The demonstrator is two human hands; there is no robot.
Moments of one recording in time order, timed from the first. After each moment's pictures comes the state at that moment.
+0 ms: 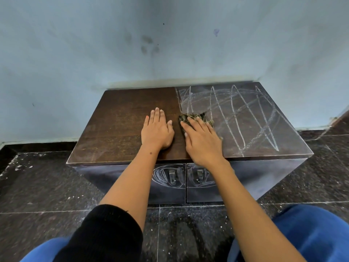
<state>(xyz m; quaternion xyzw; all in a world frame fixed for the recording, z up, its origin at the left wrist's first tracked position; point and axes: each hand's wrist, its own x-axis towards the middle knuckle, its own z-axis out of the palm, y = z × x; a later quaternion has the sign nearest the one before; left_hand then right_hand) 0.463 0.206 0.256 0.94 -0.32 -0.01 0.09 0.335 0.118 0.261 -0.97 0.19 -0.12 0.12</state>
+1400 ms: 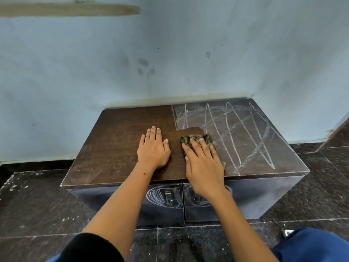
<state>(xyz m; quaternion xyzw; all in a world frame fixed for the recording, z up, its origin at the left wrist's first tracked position) 0.466 0.204 0.257 0.94 -0.32 -0.01 0.08 0.316 0.124 0.253 -0.95 0.24 -0.15 0.11</state>
